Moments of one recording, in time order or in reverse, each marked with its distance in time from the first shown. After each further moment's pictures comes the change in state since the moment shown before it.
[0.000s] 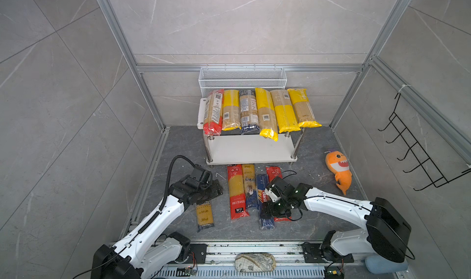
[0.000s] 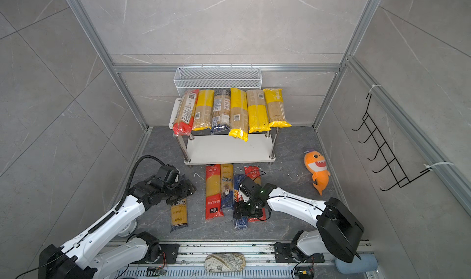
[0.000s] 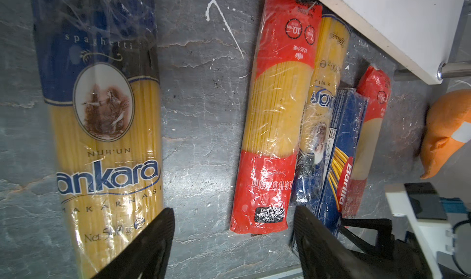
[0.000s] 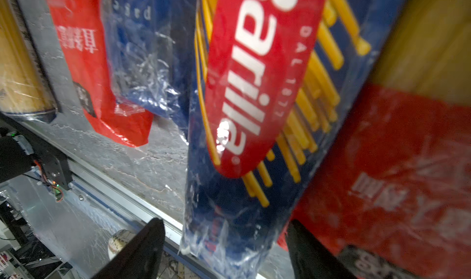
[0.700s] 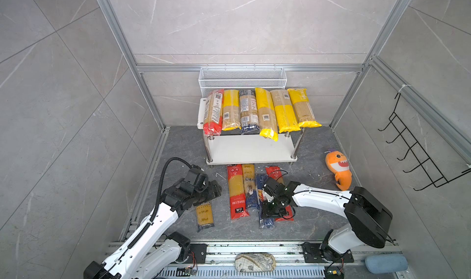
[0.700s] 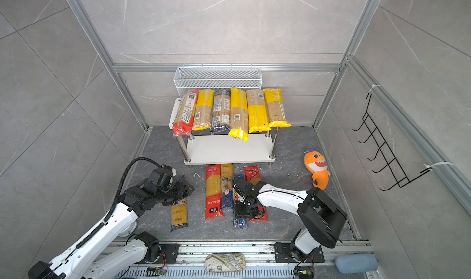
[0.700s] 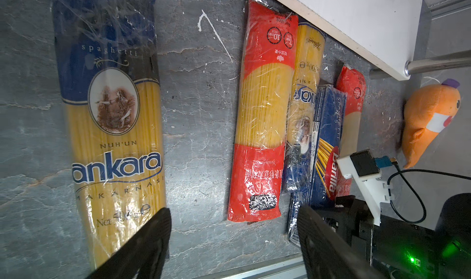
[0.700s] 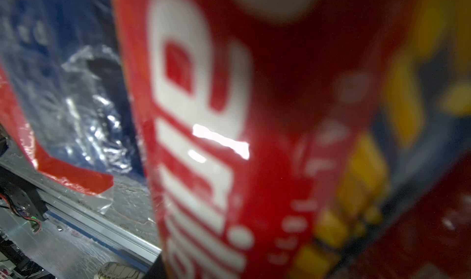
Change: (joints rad) left arm -0.002 -0.120 0.000 -0.049 -0.001 0.021; right arm 0.011 0.130 0.046 0.014 0.018 0.051
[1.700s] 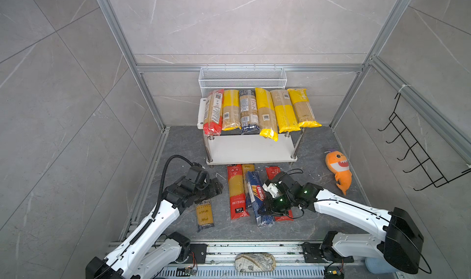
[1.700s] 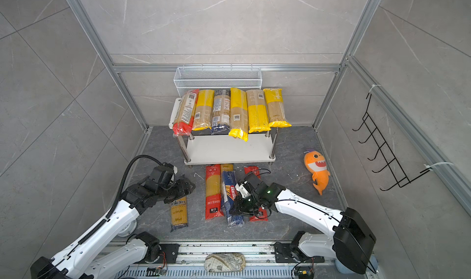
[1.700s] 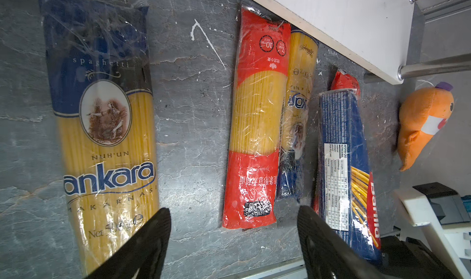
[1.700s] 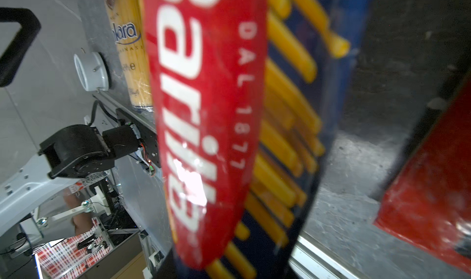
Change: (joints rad) left arm 0.000 0.047 0.029 0.028 -0.001 0.004; right arm -0.040 -0.285 -0.017 0.062 -0.225 0.105
